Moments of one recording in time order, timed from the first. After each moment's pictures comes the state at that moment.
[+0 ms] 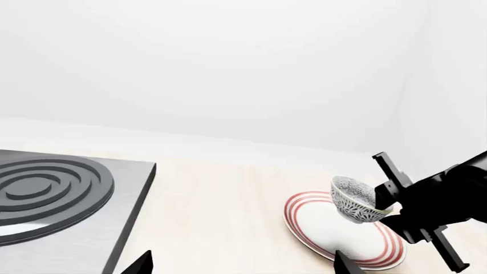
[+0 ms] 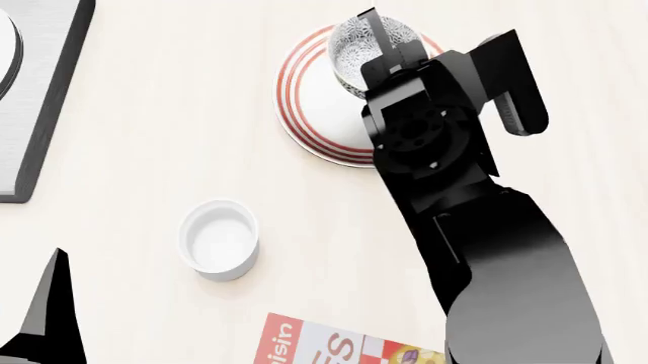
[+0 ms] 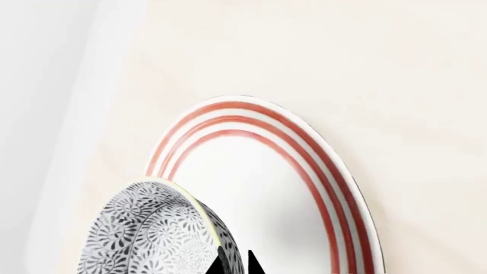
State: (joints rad) left arm 0.03 -0.51 0.18 0.80 -0.54 -0.20 -0.42; right arm 1.60 0.00 -1.84 1.30 2.98 -0.13 0.50
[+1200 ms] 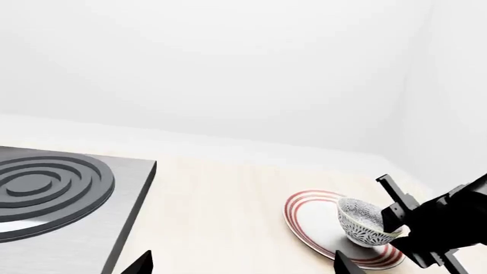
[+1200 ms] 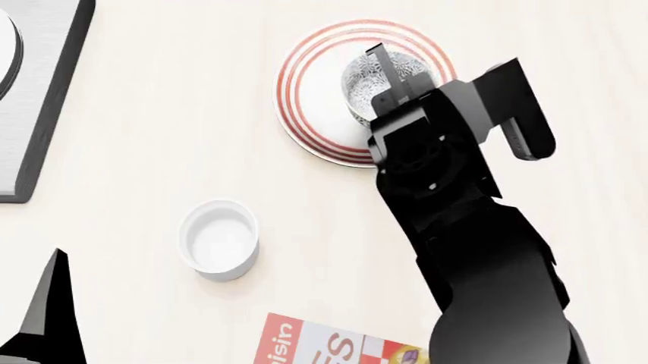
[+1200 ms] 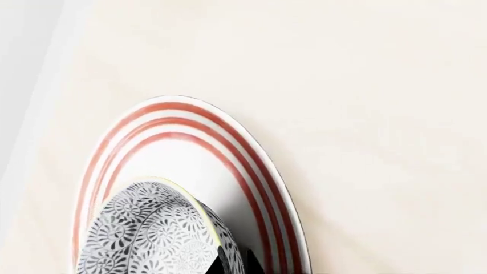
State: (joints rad) left arm 0.03 -0.52 0.18 0.79 -0.55 -0.18 -0.43; right arm 1.56 0.01 -2.03 1.30 3.12 -0.14 0.50
